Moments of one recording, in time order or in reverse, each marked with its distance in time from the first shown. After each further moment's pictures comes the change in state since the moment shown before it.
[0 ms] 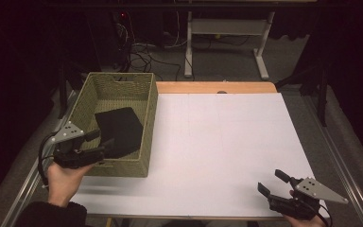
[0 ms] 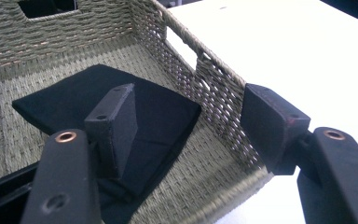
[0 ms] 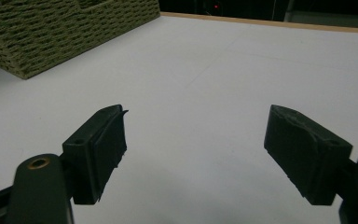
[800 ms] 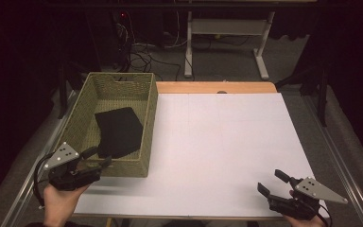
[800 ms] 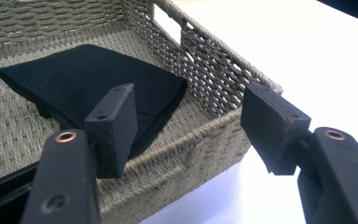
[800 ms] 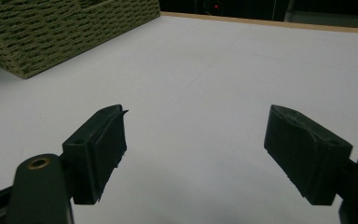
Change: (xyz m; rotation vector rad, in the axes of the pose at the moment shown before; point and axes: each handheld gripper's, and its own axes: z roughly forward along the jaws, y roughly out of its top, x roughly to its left) left arm -0.014 -0.042 -0.015 -0.031 -0.013 -0.006; right arm 0.001 0.000 0.000 0.001 -0.001 -0.001
